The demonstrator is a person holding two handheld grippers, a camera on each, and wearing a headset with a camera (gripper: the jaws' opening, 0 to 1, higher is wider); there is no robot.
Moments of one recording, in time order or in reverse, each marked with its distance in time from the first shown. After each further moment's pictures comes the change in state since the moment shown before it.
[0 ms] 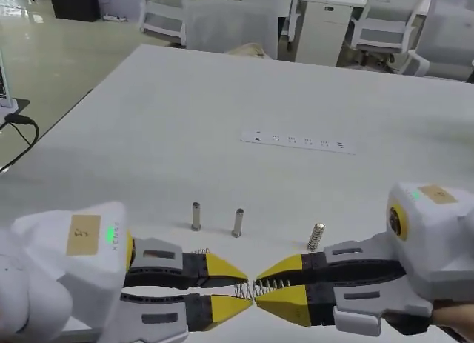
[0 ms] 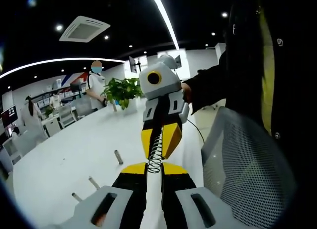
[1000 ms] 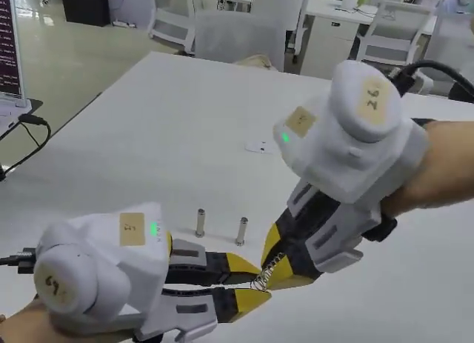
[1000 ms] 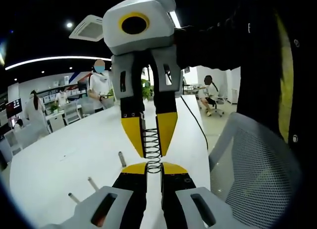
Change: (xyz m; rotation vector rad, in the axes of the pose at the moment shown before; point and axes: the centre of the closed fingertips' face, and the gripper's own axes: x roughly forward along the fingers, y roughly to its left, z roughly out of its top) left arm 0.018 0.013 -0.004 -0.060 -0.035 0.052; right arm 0.000 -0.013 0.003 -0.427 0.886 0.141
